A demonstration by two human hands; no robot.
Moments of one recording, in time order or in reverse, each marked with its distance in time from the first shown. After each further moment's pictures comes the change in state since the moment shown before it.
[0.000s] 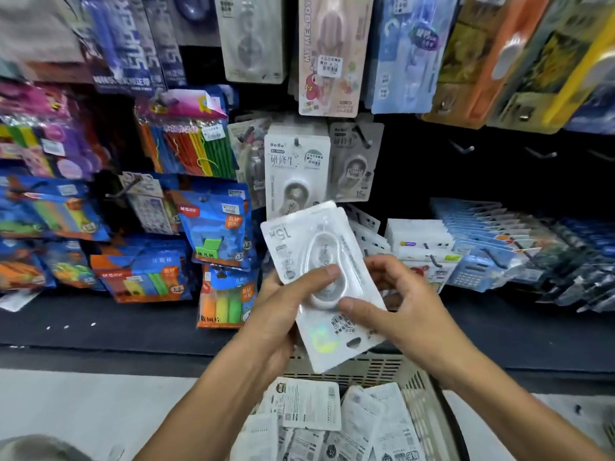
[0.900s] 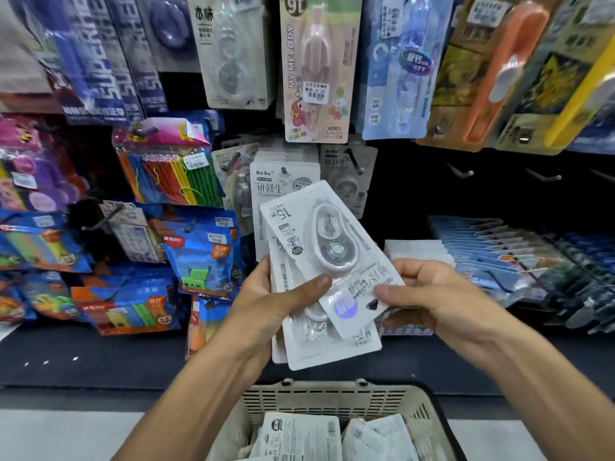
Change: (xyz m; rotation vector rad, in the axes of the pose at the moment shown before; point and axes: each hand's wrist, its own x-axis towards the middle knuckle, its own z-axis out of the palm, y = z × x) left_hand 0.033 0.034 0.002 0.128 -0.085 0.079; right_hand 0.056 -0.006 -0.057 0.223 -0.122 0.261
